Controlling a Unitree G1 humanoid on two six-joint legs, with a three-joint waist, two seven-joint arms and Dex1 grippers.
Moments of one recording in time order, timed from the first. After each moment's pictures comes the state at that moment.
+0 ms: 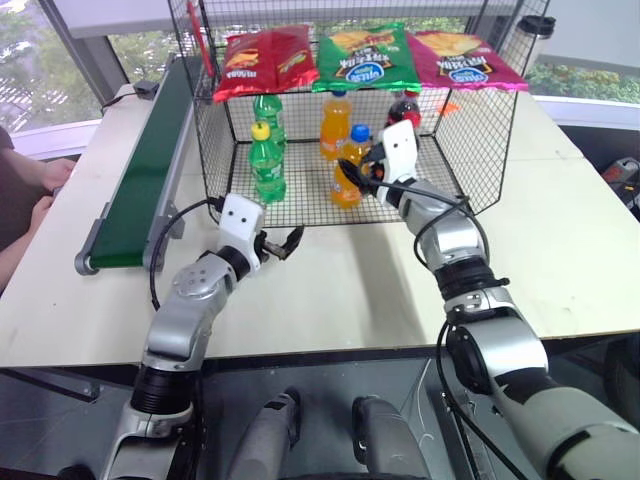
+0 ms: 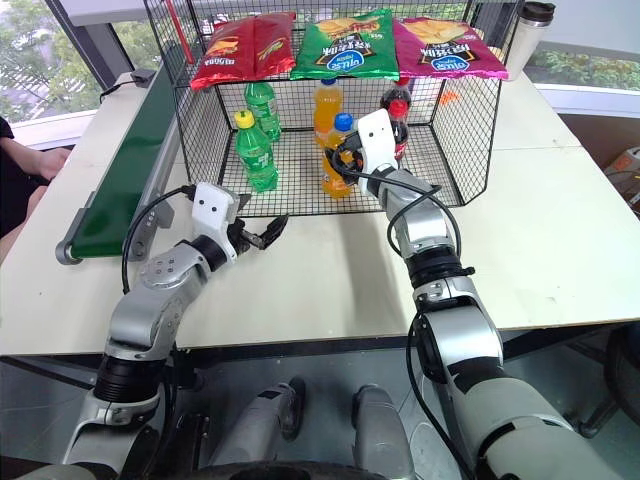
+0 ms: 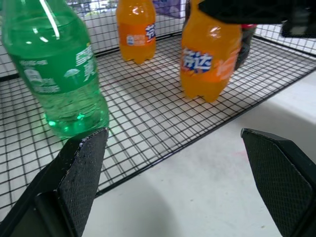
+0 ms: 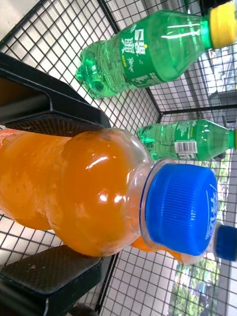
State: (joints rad) left arm -0.35 0.27 -0.06 -0.24 -0.19 0.52 -0.37; right arm -0.98 -0.21 0.02 0.74 0.14 0.10 0.41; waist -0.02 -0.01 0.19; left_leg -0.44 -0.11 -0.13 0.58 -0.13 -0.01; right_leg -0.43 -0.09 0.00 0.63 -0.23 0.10
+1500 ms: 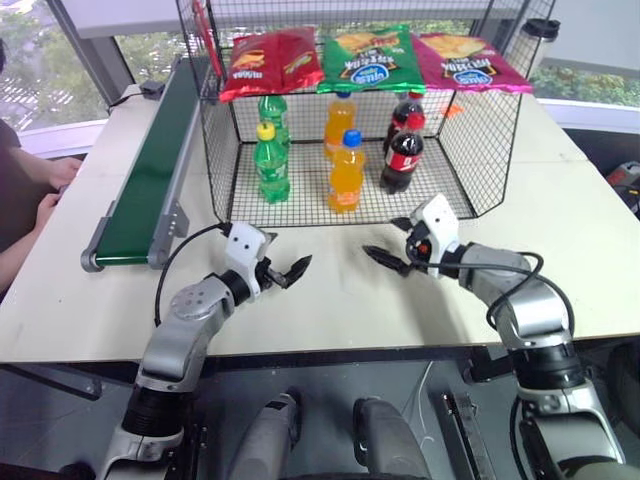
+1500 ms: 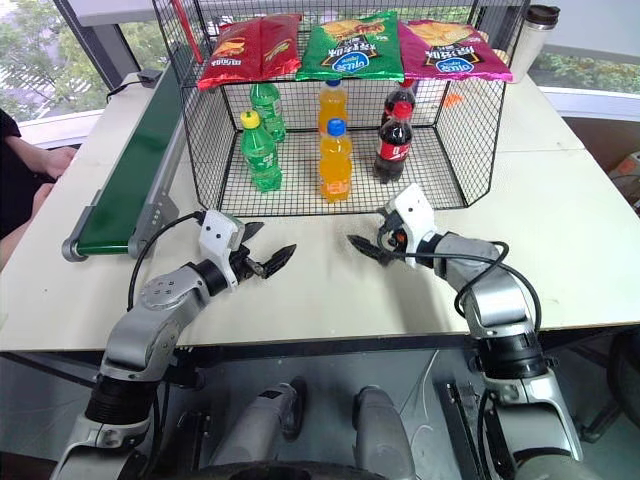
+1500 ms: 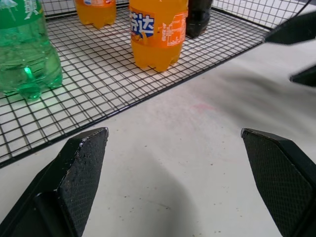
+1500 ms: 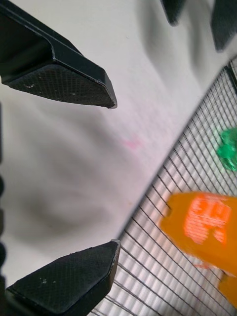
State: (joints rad) left arm -0.24 0.30 -0.06 -0.26 -0.27 0.52 -0.49; right arm -0.39 -0.54 0.03 -0.14 0.27 0.60 0.76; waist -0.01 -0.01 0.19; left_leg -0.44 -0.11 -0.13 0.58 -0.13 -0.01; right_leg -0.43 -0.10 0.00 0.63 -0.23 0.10
